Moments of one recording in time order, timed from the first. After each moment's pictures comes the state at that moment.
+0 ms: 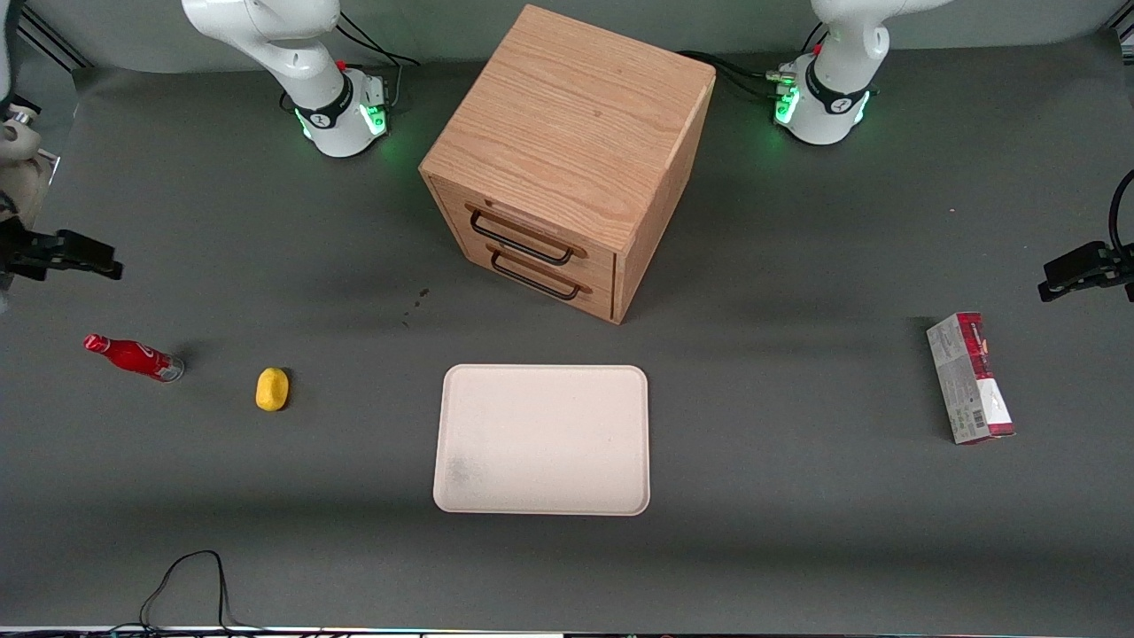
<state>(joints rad) -0.03 0.07 -0.15 -1.54 -0.06 1.51 -0.11</state>
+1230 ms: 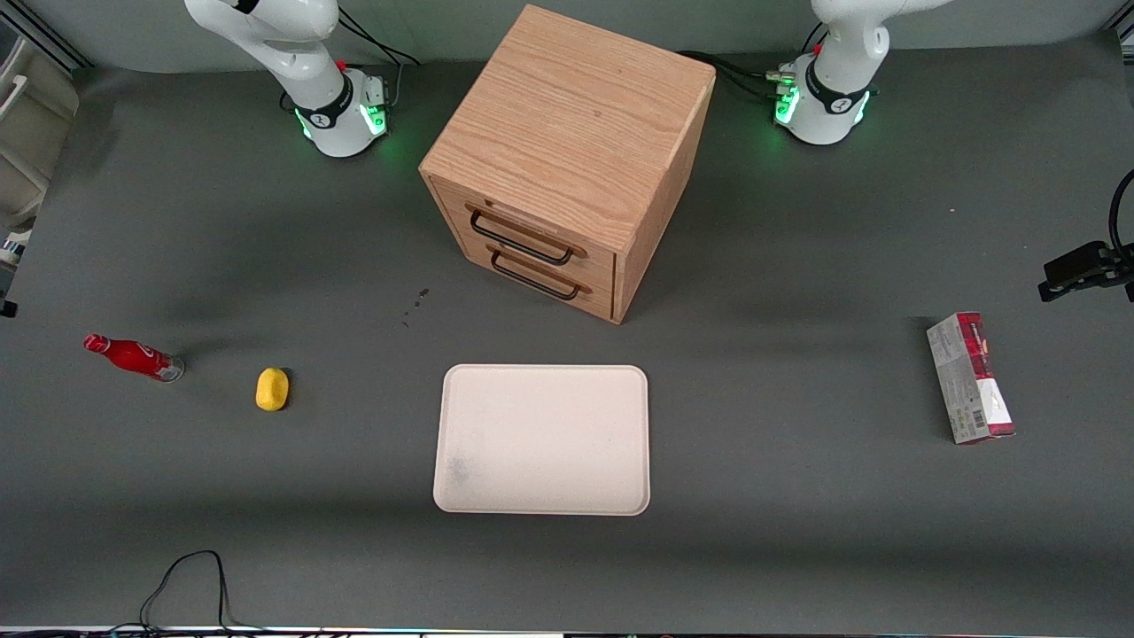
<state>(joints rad) -0.16 0.33 -0.45 -1.63 0.11 1.88 -0.62</state>
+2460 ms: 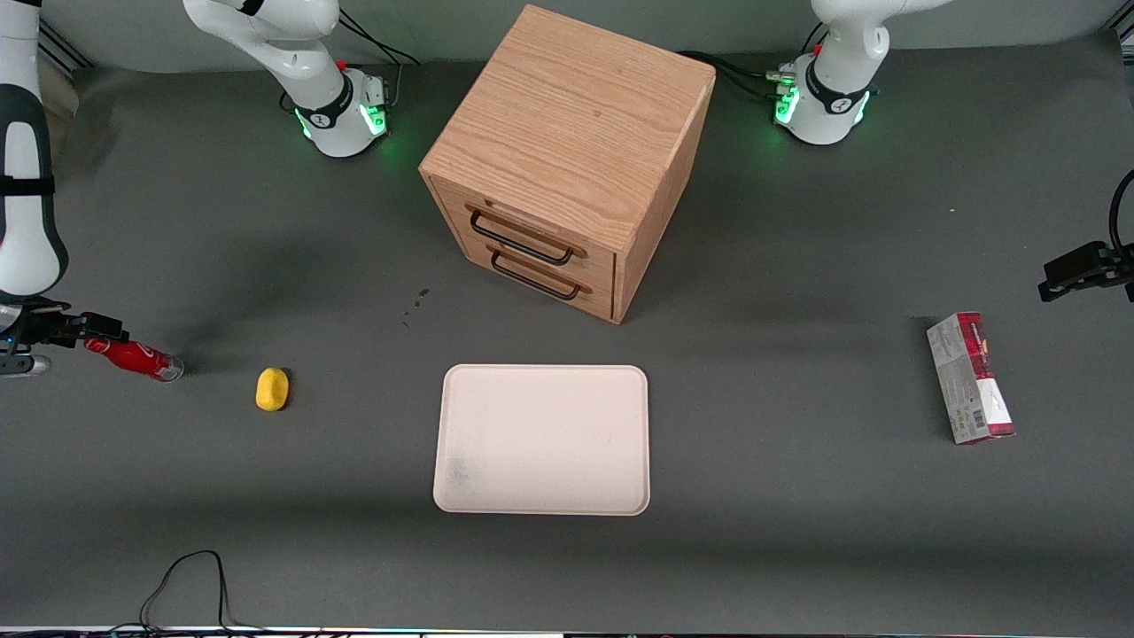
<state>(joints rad) -0.09 0.38 -0.44 -1.89 0.14 2.18 -0.62</state>
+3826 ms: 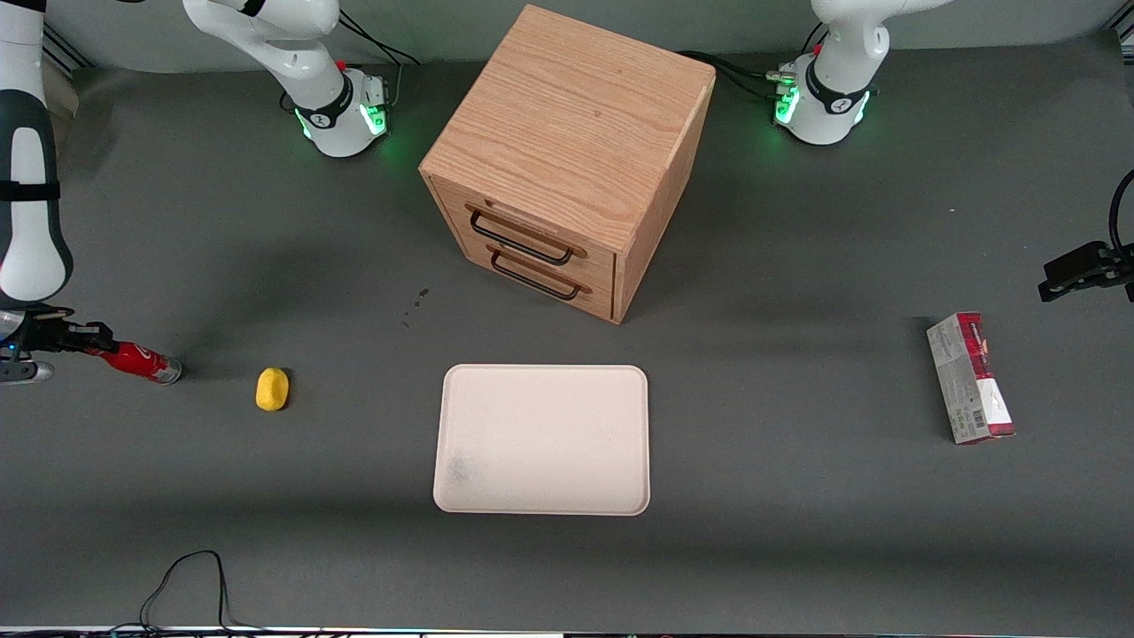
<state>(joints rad) -0.07 0.38 -0.44 -1.84 0.14 2.15 -0.63</state>
